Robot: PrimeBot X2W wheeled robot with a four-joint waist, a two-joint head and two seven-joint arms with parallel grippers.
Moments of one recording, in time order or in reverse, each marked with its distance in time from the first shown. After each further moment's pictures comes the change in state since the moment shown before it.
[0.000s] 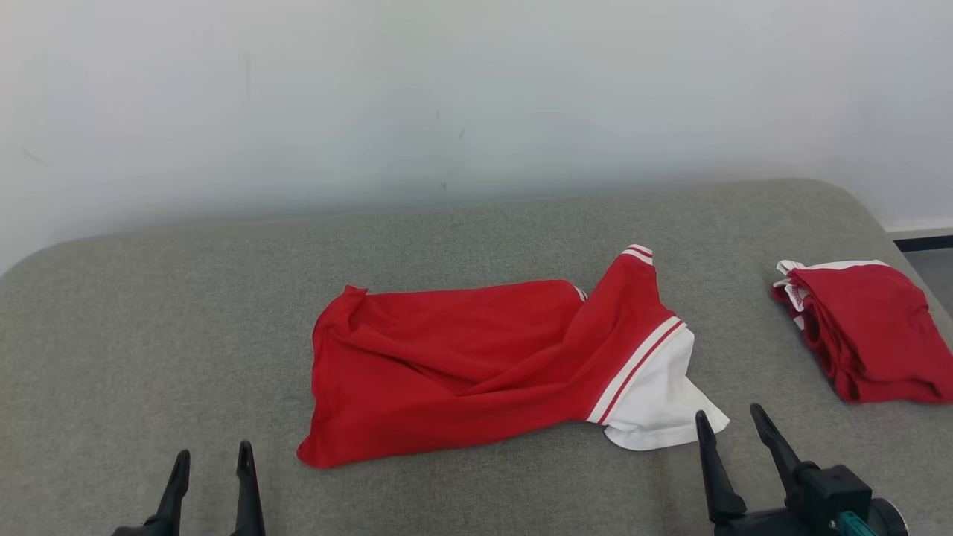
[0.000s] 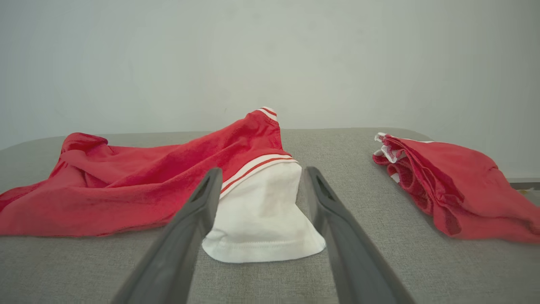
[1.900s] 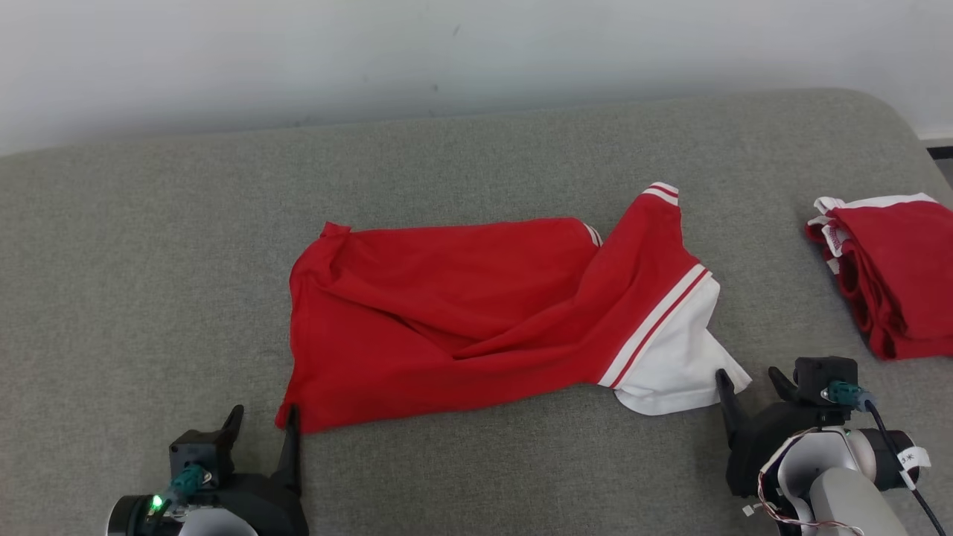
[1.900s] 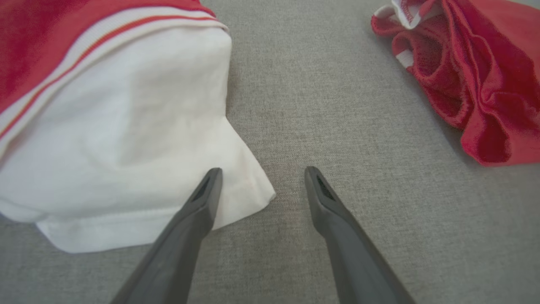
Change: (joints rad) left arm -0.309 0.038 -0.107 0.424 0.026 -0.041 0.050; right arm -0.302 -0.032 -0.105 0.316 -0.020 0.000 0.316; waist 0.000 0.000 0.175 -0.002
